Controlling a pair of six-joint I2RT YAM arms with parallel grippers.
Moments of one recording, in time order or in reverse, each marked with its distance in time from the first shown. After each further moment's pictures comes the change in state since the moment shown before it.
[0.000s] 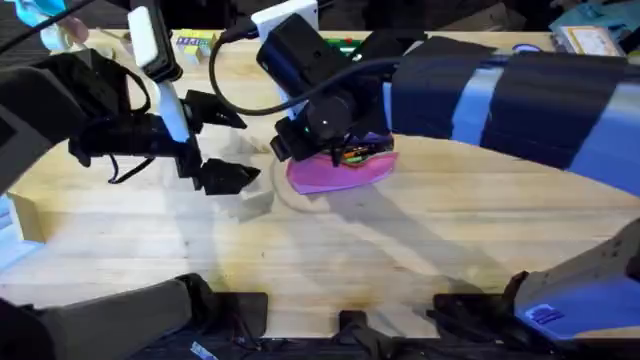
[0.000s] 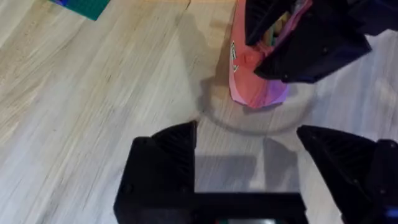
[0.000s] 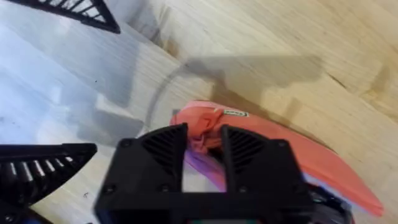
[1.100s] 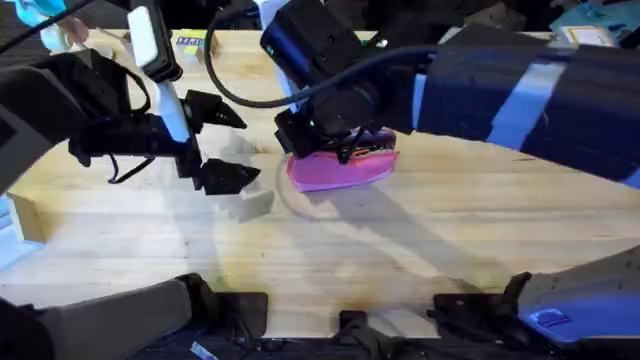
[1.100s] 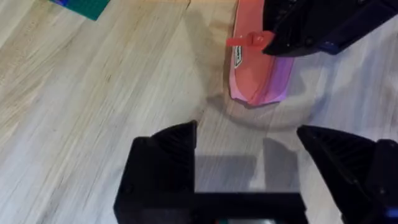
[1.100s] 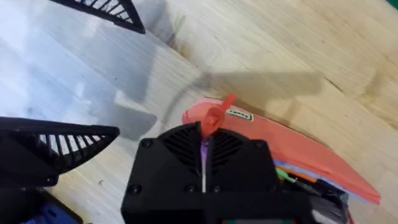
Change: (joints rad) left arm 0.000 0.000 0.000 0.000 0.000 0.000; right arm 0.004 -0.077 0.000 -0.015 -0.018 -0.016
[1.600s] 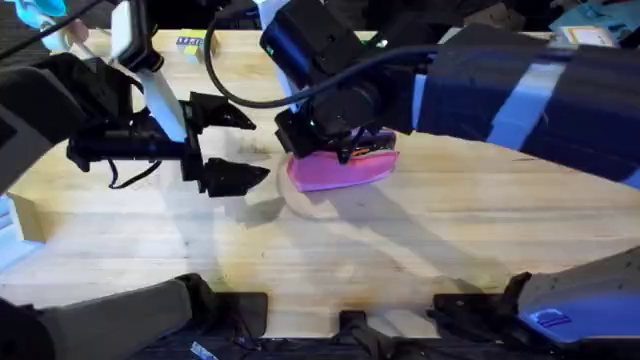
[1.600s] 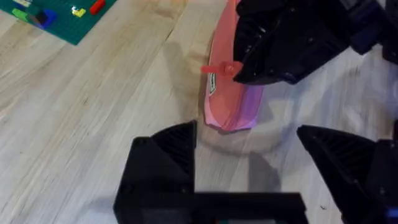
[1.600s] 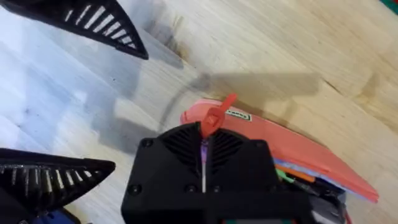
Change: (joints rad) left arm 0.000 0.000 0.000 -0.103 0.138 0.000; right arm 0.000 0.000 0.000 0.001 0.011 -0.003
